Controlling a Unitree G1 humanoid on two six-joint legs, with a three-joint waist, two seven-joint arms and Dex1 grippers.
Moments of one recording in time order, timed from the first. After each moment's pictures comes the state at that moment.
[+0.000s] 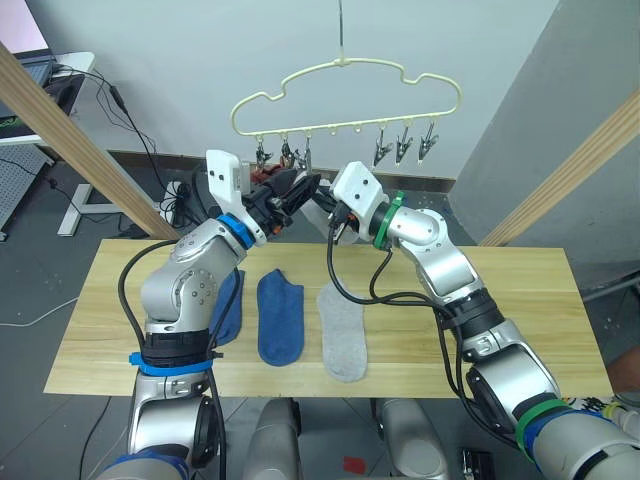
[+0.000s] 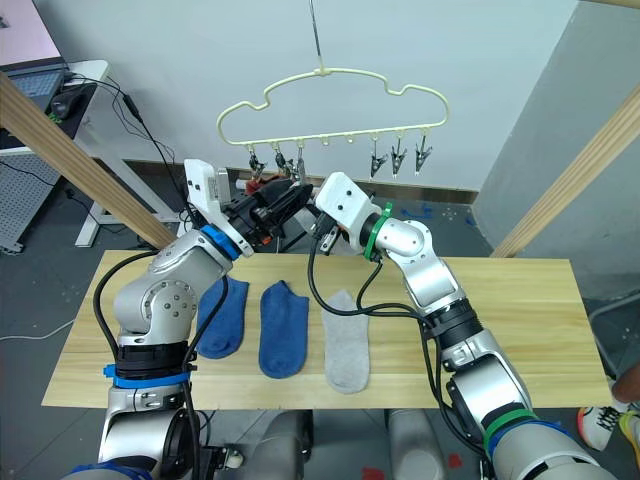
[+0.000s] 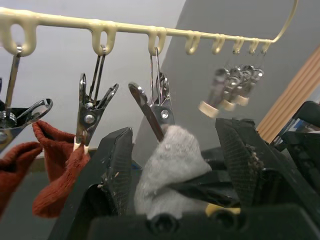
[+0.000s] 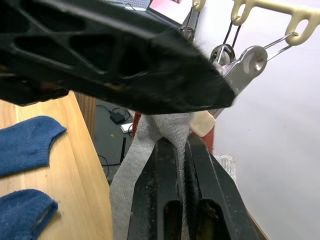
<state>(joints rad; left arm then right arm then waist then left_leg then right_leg) -0.59 0.31 0.17 -0.07 -0.63 0.61 -0.49 -0.84 -0.14 0.27 0.31 -0.05 0.08 0.61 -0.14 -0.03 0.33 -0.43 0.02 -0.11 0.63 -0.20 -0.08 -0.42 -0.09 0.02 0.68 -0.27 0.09</state>
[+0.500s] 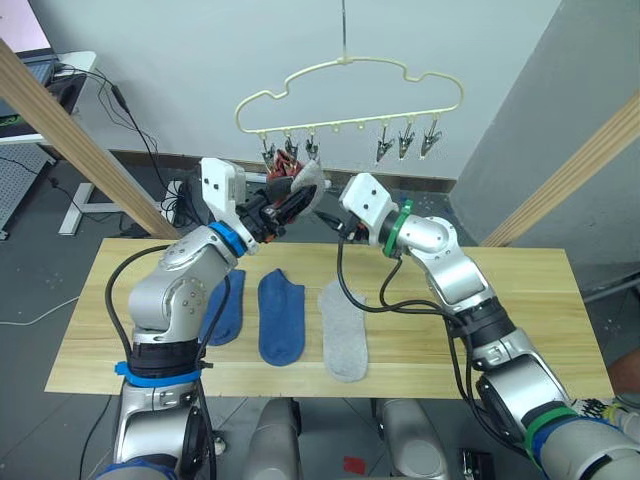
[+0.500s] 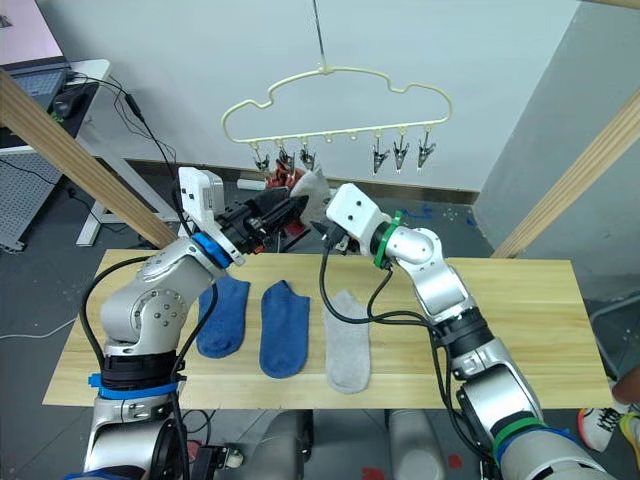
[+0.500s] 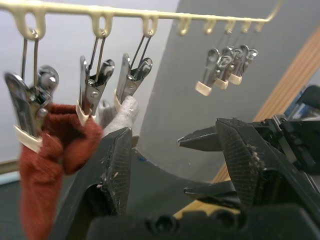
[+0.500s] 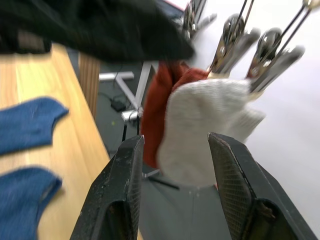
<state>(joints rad) -0.52 0.39 0.14 -0.14 -0.62 0.61 -0.56 -0.75 -0.23 0.28 0.18 -0.07 0.16 0.63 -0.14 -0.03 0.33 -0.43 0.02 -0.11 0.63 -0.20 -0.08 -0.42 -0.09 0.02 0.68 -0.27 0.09</state>
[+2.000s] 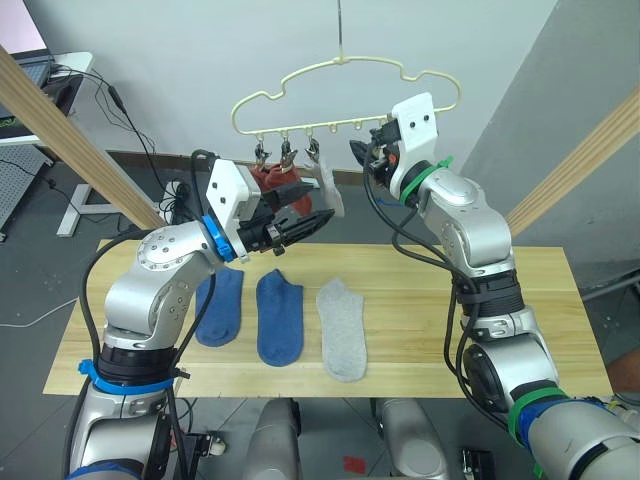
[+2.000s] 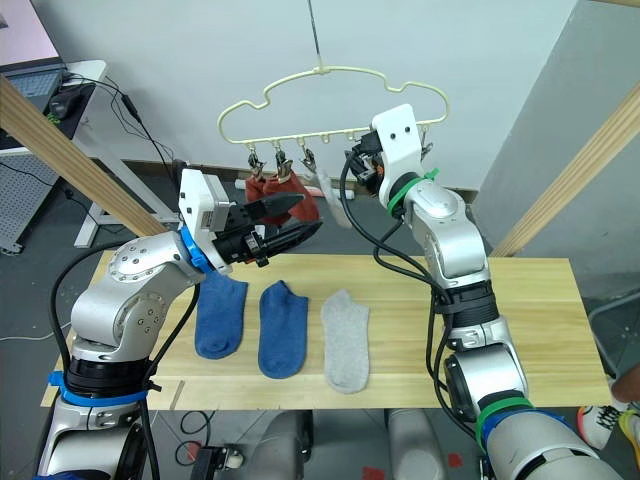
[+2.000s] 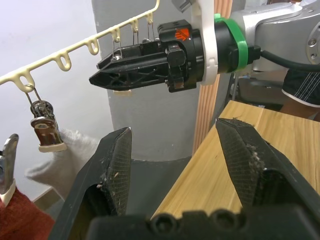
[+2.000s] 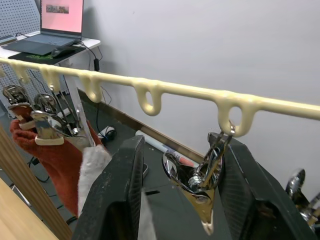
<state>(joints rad) -0.52 0.54 0.04 -0.24 -0.55 0.50 -0.79 -0.93 -0.13 0.02 0.18 0.10 0.52 0.35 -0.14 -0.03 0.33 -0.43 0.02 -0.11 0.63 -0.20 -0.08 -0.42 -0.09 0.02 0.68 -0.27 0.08</state>
